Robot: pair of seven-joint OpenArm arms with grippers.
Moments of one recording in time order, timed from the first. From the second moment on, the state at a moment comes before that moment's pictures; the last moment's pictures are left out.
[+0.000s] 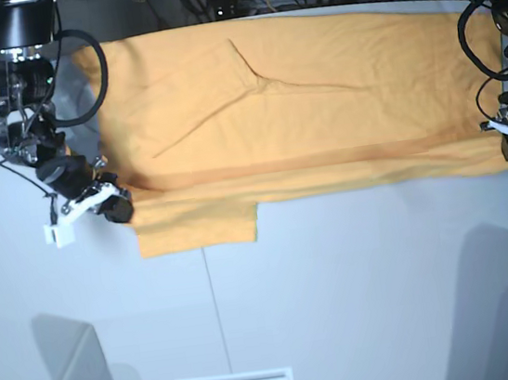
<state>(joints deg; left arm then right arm) 8.6 -28.3 -35.0 88.5 -29.1 -25.5 46.9 -6.0 14.8 9.3 92.0 50.2 6.1 -44.7</state>
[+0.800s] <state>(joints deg) 21.6 -28.8 -38.1 96.1 -29.3 -29.8 46.4 -27.8 12.3 15.0 107.8 49.9 6.1 -46.6</state>
